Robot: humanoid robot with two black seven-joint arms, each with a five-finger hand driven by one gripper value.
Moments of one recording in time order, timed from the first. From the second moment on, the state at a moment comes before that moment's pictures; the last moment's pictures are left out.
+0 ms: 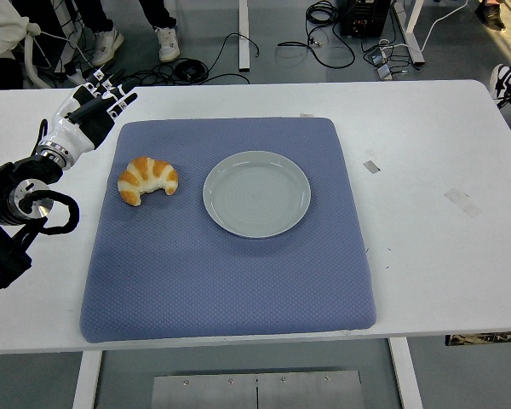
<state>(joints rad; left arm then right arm) -0.84 0.24 -0.78 -0.56 0.10 -0.30 -0.21 -0.08 0.00 0.10 0.12 -0.10 -0.06 0.22</state>
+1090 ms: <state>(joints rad) -0.88 0.39 -0.62 -0.61 0.16 -0.56 -0.22 -0.08 0.00 0.10 0.12 -0.10 -0.06 0.22</state>
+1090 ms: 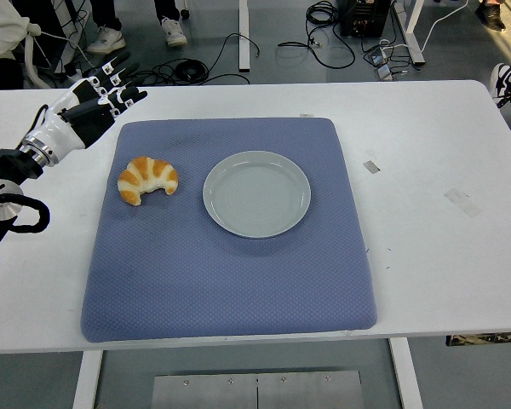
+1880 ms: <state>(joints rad) -1.20 0.51 -0.20 -0.70 0.51 -0.54 -0.20 -0.08 0.00 0.10 0.12 -0.10 -0.06 0.22</state>
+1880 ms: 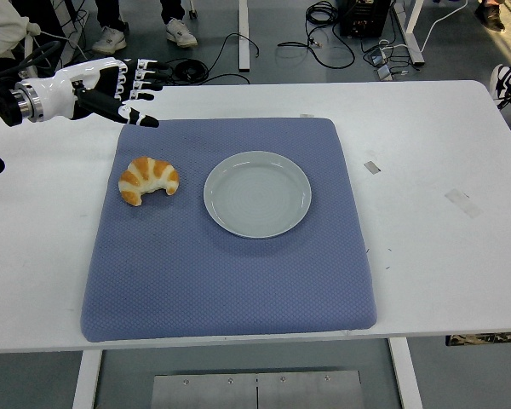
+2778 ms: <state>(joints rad) -1.44 0.60 0.33 -1.01 0.66 -0.25 -0.09 -0.09 0.00 0.10 0.12 -0.10 -0.06 0.22</state>
